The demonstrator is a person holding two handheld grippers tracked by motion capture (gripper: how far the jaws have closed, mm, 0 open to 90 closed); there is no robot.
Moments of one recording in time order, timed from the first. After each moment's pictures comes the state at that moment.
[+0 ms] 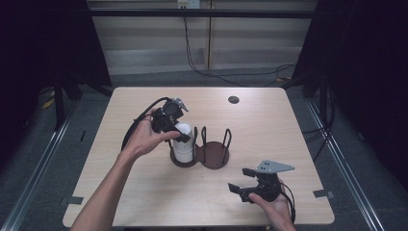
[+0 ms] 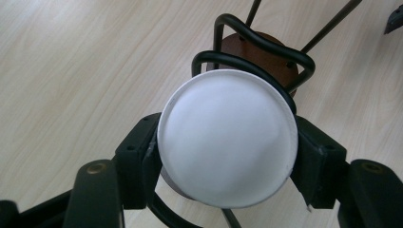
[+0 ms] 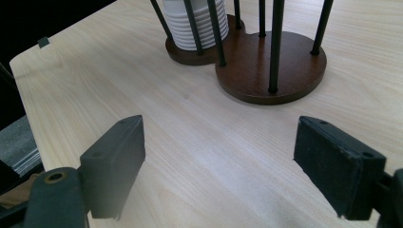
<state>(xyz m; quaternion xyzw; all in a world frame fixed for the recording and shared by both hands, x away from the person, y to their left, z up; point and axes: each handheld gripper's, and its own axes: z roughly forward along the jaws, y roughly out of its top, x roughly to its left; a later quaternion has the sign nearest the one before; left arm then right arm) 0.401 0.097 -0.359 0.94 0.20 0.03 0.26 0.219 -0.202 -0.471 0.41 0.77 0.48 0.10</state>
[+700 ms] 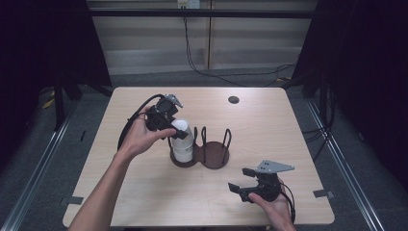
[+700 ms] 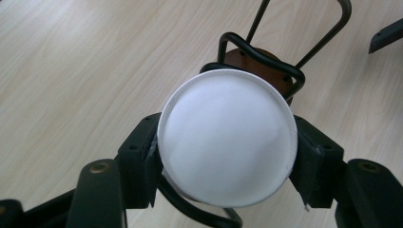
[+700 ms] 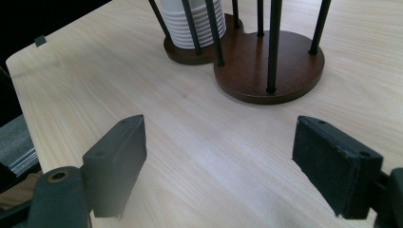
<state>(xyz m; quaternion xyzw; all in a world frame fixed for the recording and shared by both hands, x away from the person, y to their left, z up) 0.399 0.110 -0.346 0.93 0.21 0.04 0.28 0.219 -0.202 -0.471 0.42 0.77 0.48 0.10</state>
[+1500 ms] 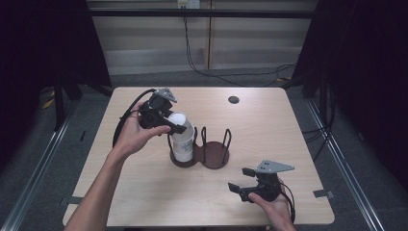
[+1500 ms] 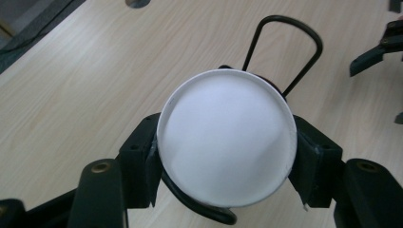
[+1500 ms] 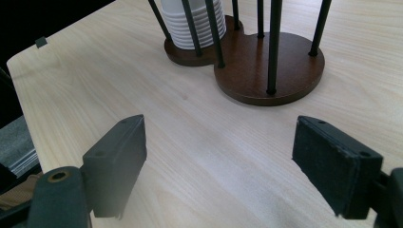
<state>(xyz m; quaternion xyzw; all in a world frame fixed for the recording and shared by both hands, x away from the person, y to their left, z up) 0.387 0.123 -0.320 0.92 0.20 0.08 0.33 0.219 -0.202 -0.471 0.42 0.77 0.48 0.10</state>
